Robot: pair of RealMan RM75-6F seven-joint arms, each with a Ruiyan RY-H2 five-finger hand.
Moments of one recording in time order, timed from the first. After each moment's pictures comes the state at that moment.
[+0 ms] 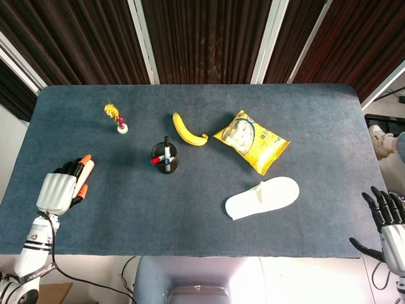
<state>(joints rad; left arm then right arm) -0.42 -1.27 -0.13 -1.54 1.34 1.30 0.30 -0.05 -1.07 0.01 -1.55 -1.66 1.67 0.06</state>
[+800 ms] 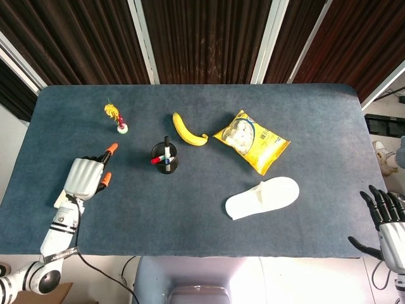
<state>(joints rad) -0.57 -1.33 -0.23 -1.58 1.25 1.18 0.48 -0.04 -1.07 0.01 -1.55 -1.65 1.64 0.06</state>
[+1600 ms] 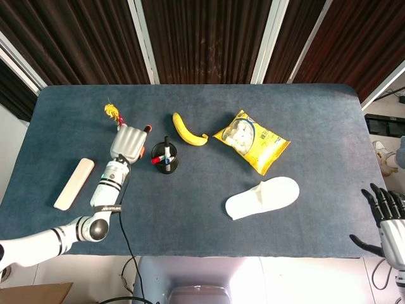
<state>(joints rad) -0.98 -1.52 -0.34 -1.30 0.79 0.91 0.87 -0.02 -1.06 0.02 -1.55 -1.61 1.60 0.06</state>
